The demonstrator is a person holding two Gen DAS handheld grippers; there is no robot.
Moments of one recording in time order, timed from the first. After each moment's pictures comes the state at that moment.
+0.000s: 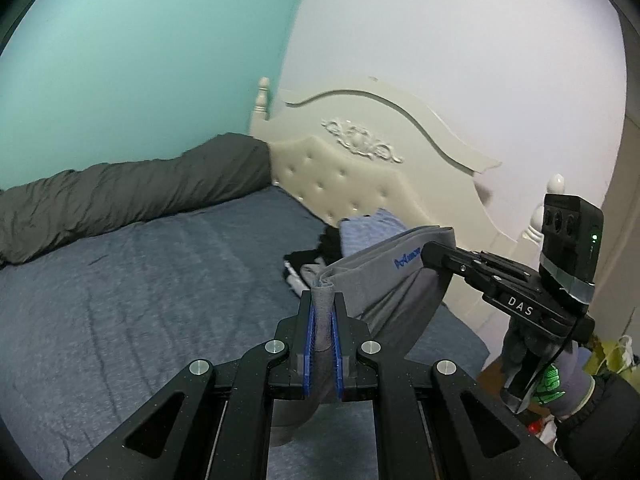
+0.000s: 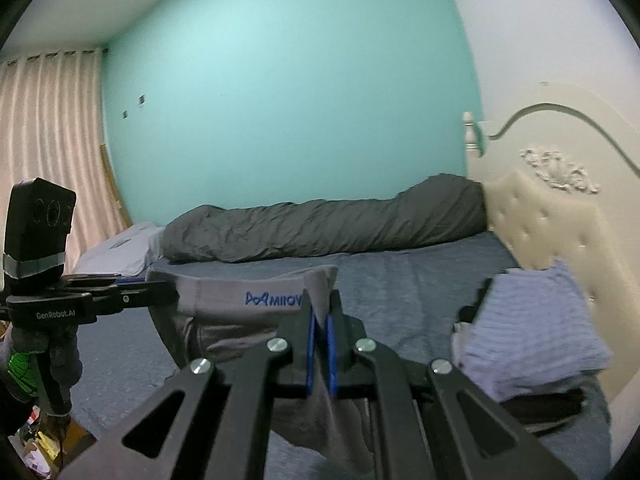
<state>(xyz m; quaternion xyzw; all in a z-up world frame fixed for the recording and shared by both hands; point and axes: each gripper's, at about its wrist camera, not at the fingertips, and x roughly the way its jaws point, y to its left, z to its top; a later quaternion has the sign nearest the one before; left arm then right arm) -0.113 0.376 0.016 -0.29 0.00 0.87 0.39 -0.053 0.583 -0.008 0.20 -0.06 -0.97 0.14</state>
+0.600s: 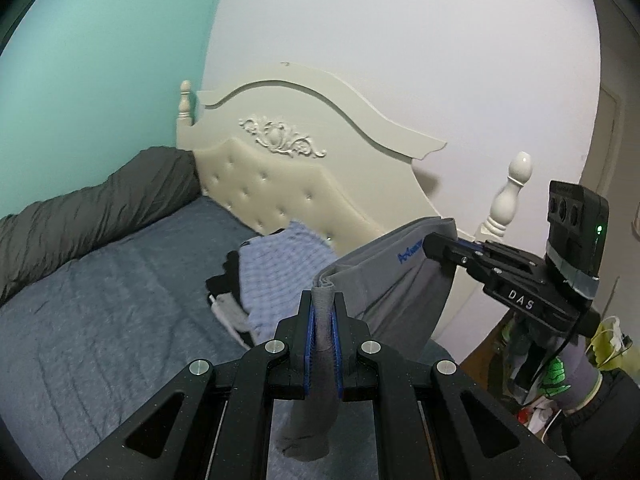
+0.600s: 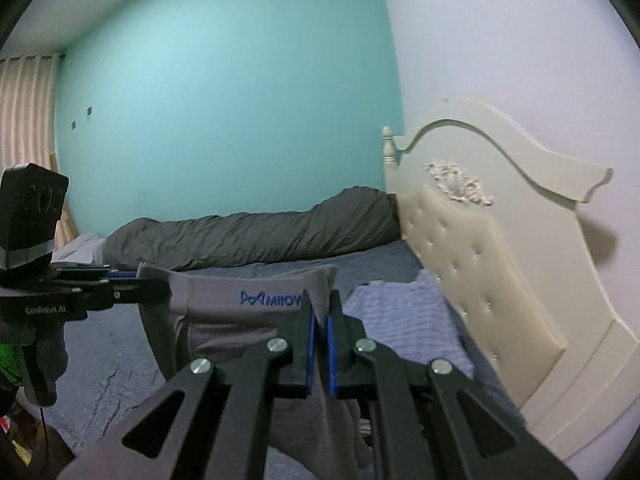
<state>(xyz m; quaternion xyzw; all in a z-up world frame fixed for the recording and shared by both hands) -0.104 0.548 0.049 -0.28 0.04 0.84 0.47 -0.013 0.736 0.025 0.19 -0.04 -0.98 0.03</state>
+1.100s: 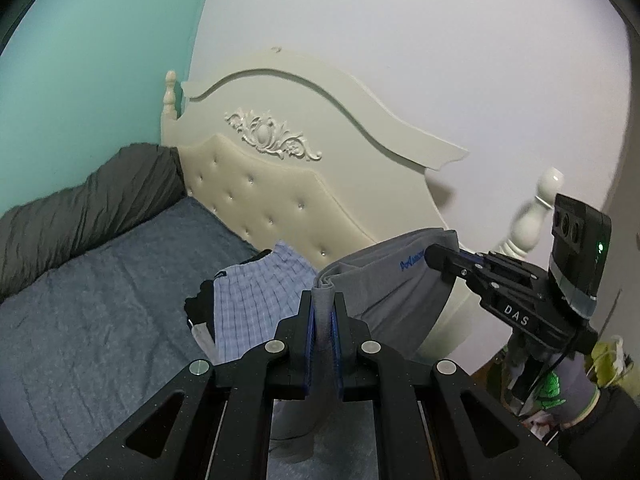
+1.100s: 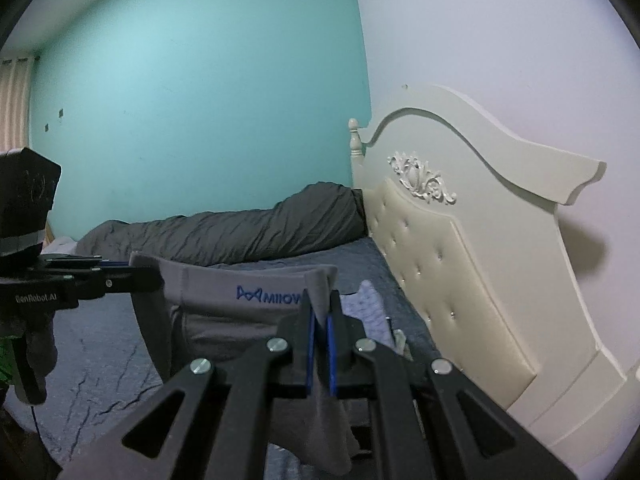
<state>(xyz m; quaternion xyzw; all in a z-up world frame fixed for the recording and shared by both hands) -0.180 0.643 0.049 -0.31 0.03 0.83 0.47 -0.072 0.817 0.018 0.21 -0.04 -0.98 -0.01</state>
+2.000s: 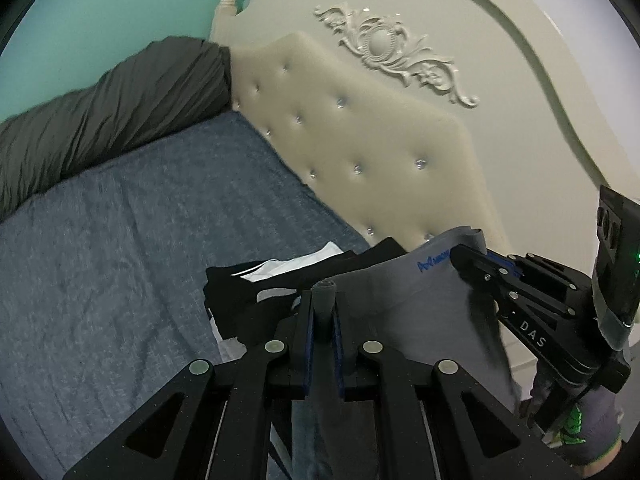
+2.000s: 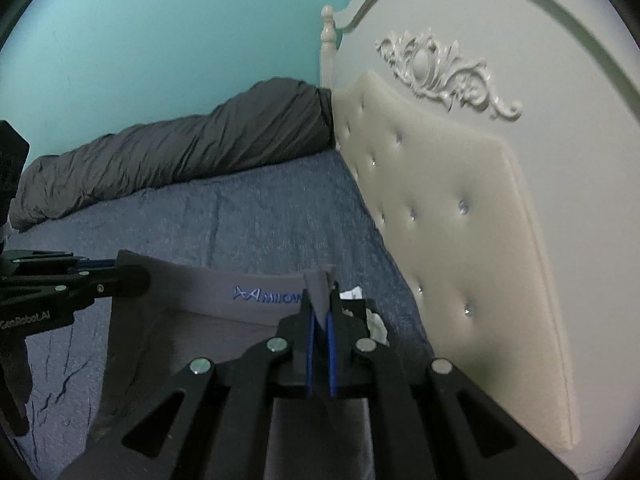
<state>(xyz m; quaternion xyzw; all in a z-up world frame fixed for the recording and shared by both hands) -0.396 0.728 -0.096 -0.45 0.00 0.81 0.37 -0.319 0.876 -0.099 0.39 -0.01 -0.92 -0.06</state>
